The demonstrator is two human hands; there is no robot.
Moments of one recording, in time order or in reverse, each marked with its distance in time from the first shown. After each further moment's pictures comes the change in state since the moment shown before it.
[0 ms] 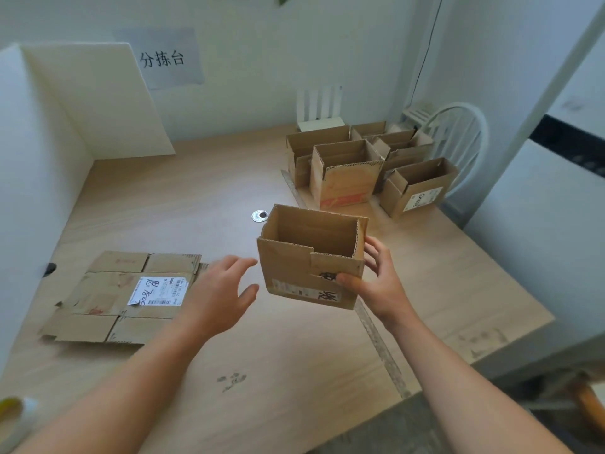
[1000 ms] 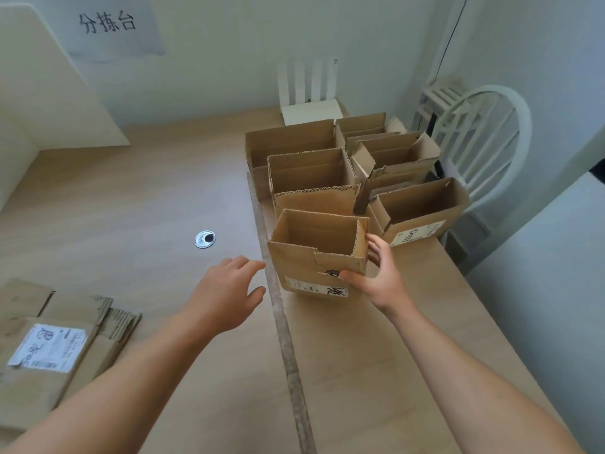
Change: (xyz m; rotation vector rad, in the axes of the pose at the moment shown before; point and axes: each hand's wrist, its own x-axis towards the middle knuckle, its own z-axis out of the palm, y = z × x) left_hand 0.221 0.099 0.112 0.208 -0.176 -0.067; right_hand 0.242 0.083 -0.151 -0.124 -0.109 0.081
